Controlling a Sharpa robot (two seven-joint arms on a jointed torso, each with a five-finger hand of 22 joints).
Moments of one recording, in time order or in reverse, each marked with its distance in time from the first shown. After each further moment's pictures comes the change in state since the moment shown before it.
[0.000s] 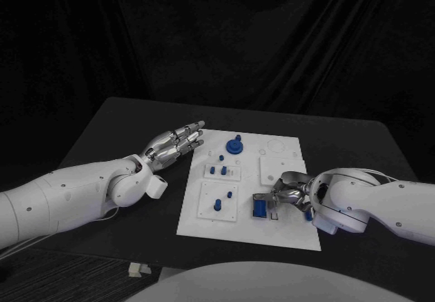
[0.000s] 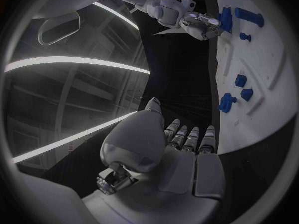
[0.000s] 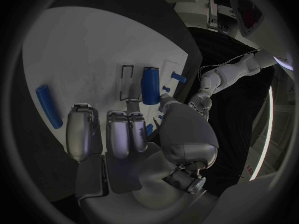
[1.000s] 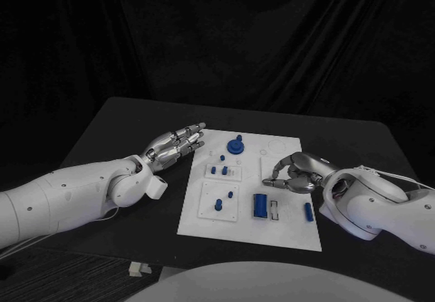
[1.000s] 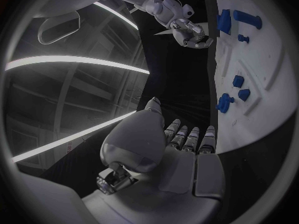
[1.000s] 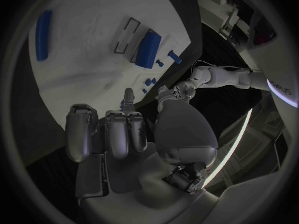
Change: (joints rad) left arm -0.003 -0.006 0.000 0.002 0.000 0.008 -0.009; left_hand 0.000 0.000 0.000 0.000 0.000 0.005 0.005 0.004 0.001 0.000 0.000 0.002 0.000 0.000 0.000 0.000 0.000 0.000 0.000 0.000 0.000 0.000; right arm -0.001 -0.098 -0.001 0.068 -0.366 -0.286 0.180; right_hand 0.178 -0.019 -0.133 -0.005 0.067 -0.189 0.035 0.029 -0.007 -0.001 0.028 0.000 0.000 0.002 0.023 0.005 0.000 0.000 0.000 0.022 0.021 0.000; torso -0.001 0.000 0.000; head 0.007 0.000
